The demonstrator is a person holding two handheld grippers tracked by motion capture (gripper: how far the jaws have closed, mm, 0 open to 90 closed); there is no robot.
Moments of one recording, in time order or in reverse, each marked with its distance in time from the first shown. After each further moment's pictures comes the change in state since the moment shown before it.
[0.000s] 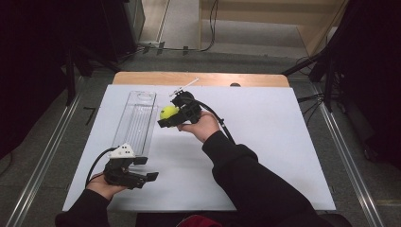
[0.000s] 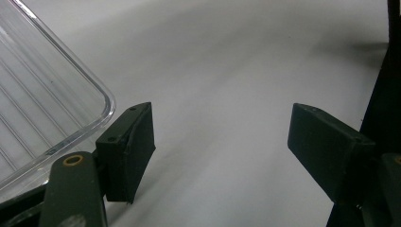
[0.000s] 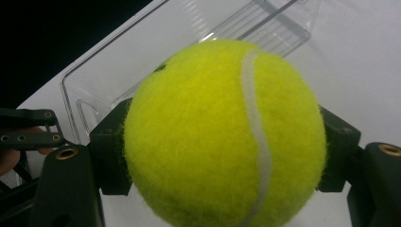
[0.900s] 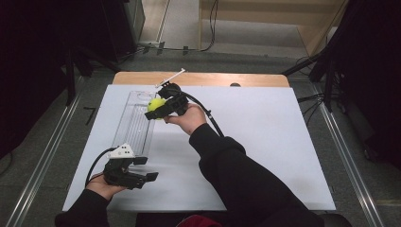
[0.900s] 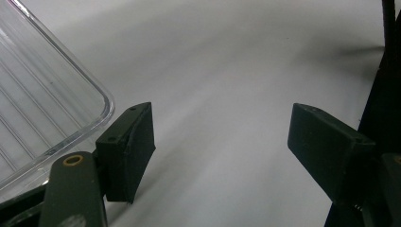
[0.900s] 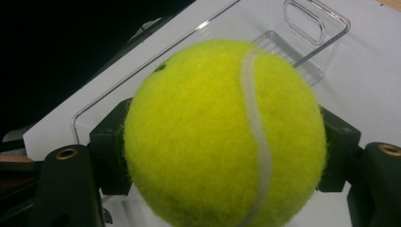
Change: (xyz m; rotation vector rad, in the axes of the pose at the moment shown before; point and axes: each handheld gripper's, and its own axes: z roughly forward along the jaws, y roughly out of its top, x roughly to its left) left arm 0.000 0.000 -0.001 -0.004 -0.003 0.003; right arm 0.013 0.037 0.016 -0.015 0.007 -0.007
